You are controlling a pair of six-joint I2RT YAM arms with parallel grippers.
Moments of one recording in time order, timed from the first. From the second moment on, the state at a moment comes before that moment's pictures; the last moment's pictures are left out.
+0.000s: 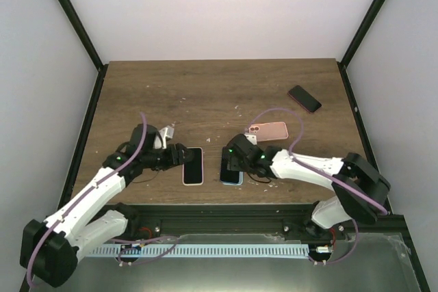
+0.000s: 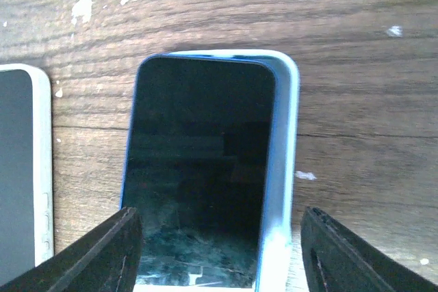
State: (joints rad) left arm -0.43 0.90 0.62 -0.50 0.47 -0.71; right arm 0.94 1.48 0.81 -0.38 0.23 0.91
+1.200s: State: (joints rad) left arm -0.77 1.54 0.63 -0.05 0.48 -0.90; right arm 0.81 1.37 0.56 -0.15 -0.02 0.89
